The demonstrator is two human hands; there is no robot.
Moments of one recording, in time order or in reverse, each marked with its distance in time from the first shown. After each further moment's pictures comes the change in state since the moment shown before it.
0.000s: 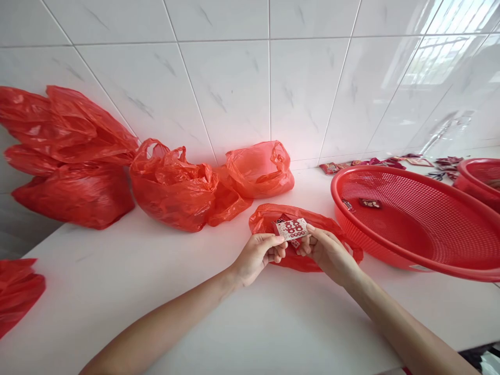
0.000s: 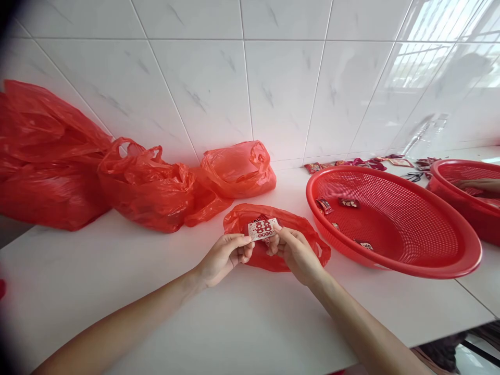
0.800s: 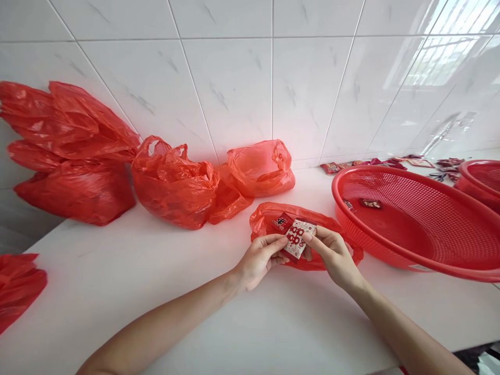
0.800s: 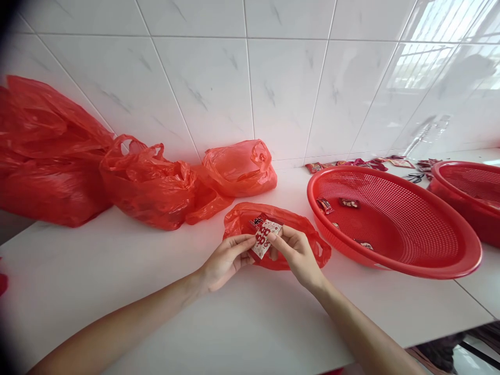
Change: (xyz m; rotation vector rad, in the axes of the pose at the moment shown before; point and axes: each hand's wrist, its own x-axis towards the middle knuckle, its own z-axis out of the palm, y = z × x) left_hand -0.003 -0.010 0.007 -0.096 -0.027 -0.019; right_hand -0.012 -0.001 0.003 -0.339 -0.010 -0.257
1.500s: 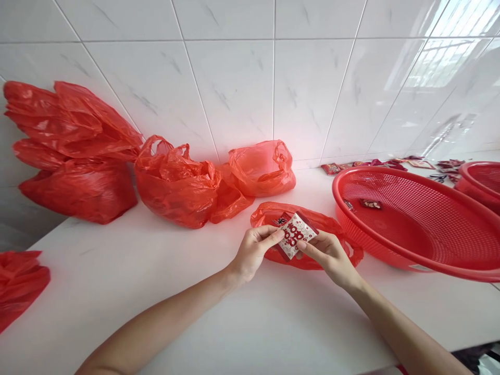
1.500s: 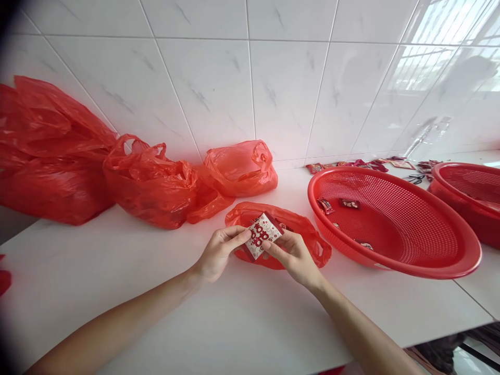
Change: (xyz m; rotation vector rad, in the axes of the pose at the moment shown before) left_hand -0.004 0.014 -0.001 0.235 0.042 0.262; right_hand 0.000 -0.004 0.005 0.016 -0.083 -0.022
